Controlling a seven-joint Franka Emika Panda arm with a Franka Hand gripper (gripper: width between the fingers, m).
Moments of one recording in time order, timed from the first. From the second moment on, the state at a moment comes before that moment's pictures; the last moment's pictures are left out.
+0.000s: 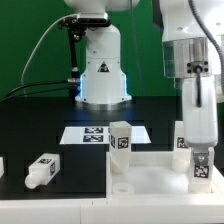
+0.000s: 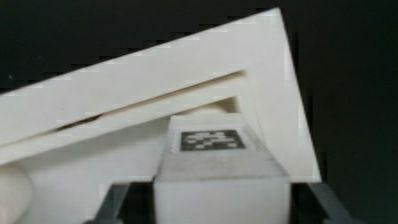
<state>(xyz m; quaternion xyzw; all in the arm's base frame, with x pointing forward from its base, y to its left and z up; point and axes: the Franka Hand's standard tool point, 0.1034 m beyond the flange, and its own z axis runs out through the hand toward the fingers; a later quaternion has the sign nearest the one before) 0.639 0.107 0.076 -0.57 0.82 0.01 0.07</state>
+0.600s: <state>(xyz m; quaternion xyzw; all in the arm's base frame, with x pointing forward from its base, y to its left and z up) 0.640 0.104 0.081 -0.55 0.83 0.00 0.07</state>
